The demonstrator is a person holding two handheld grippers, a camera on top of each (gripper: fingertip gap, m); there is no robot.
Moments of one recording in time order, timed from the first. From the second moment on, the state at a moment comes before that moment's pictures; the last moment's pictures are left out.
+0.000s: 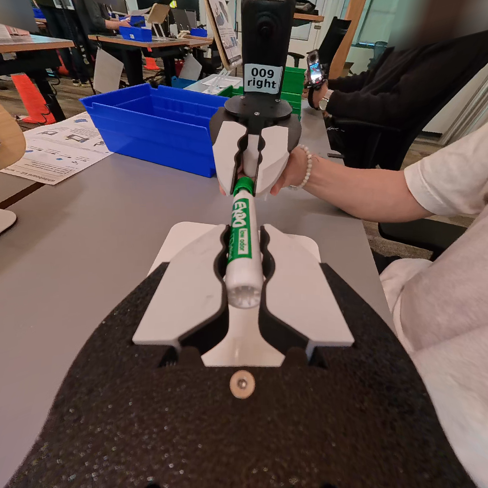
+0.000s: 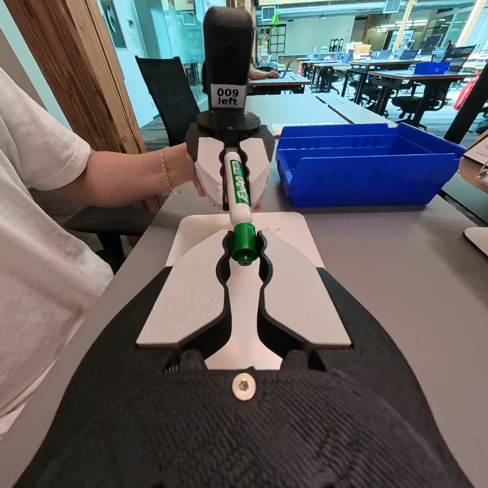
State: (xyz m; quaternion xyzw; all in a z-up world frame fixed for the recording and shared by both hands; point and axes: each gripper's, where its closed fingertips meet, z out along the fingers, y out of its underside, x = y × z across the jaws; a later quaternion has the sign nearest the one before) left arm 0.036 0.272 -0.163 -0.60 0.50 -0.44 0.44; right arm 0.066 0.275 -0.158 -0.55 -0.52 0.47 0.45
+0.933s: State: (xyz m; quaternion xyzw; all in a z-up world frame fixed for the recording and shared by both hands) left arm -0.027 0.340 -0.153 -0.52 0.43 -0.40 0.62; right arm 0.101 0.300 -0.144 -0.53 -0.53 0.36 0.56
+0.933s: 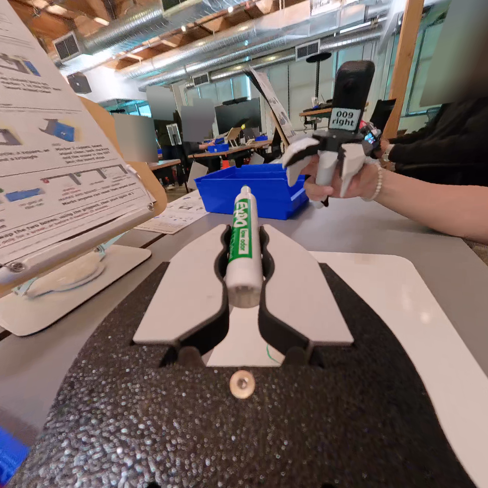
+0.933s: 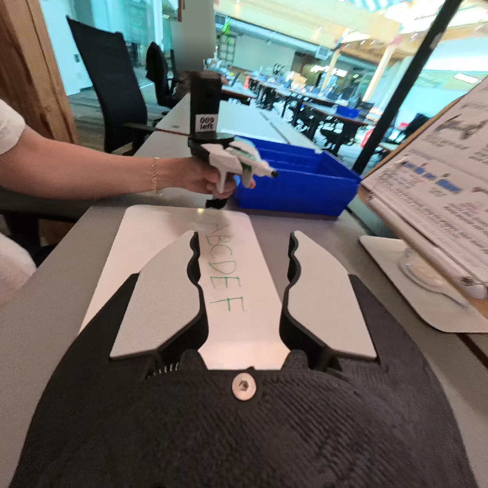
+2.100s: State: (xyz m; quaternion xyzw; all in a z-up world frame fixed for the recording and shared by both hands) left arm -0.320 0.265 -0.136 -0.61 0.12 -0.30 0.72; right arm -0.194 0.308 -0.250 -0.75 -0.52 0.28 0.30
